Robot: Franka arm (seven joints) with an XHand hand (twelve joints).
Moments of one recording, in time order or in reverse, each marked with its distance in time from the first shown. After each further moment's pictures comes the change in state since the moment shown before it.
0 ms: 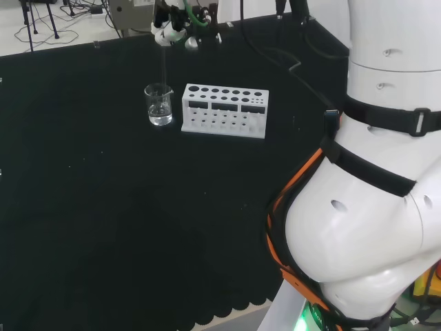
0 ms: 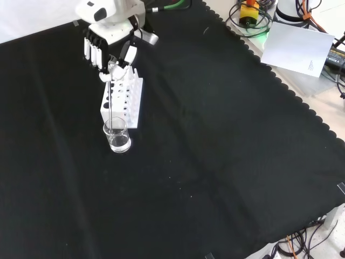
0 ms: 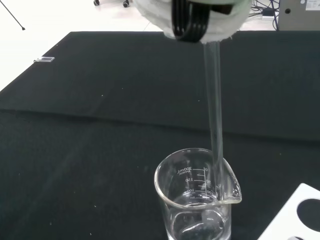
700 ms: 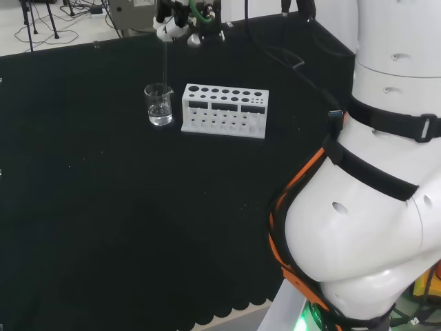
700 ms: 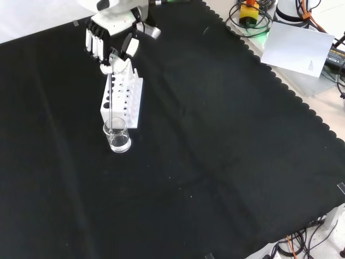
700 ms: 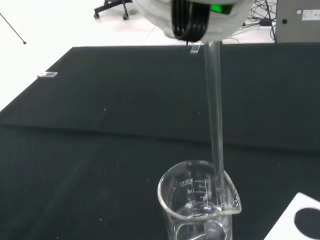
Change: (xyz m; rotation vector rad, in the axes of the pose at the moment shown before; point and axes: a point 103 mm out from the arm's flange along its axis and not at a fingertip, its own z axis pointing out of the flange) arm 0.000 -0.009 -0.016 -0.038 0.018 0.014
